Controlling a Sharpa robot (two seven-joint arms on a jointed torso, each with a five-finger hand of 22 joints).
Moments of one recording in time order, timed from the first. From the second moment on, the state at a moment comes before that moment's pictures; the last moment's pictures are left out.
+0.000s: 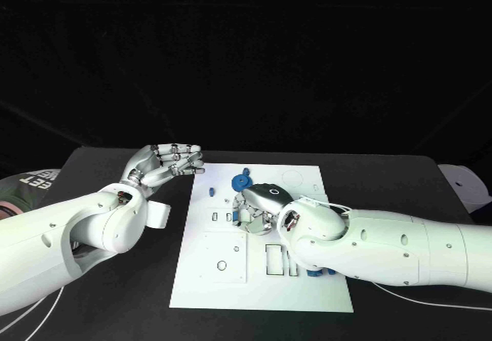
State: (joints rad) left arm 1.20 -0.88 -0.01 1.57 -0.15 -0.37 0.43; left_hand 1.52 -0.13 0.27 0.22 0.21 0.87 0.22 0.18 0.13 0.98 0.19 0.07 0.07 0.96 0.15 0.21 0.22 0.17 0.91 0.25 0.26 0.08; right arm 1.17 -0.67 -0.15 1.62 -1.61 -0.44 -0.36; right_hand 1.30 -0.18 0.45 0.19 0.16 0.92 0.13 0.36 0.43 1.46 0.04 1.42 1.31 1.47 -0.03 1.56 1.31 0.01 1.47 0.07 1.57 1.31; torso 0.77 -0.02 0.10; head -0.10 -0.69
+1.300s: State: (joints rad) left arm 1.20 -0.88 -0.01 1.56 -0.19 -0.35 0.37; left_hand 1.40 -0.12 0.25 0.28 0.21 0.92 0.22 0.19 0.14 1.08 0.16 0.10 0.08 1.08 0.11 0.26 0.27 0.17 0.99 0.23 0.30 0.09; right arm 1.17 -0.77 -0.14 1.70 -1.59 -0.56 -0.30; right_hand 1.35 -0.18 0.22 0.28 0.17 0.80 0.18 0.27 0.36 1.41 0.09 1.37 1.31 1.47 0.01 1.54 1.31 0.01 1.46 0.12 1.53 1.31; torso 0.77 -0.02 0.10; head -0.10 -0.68
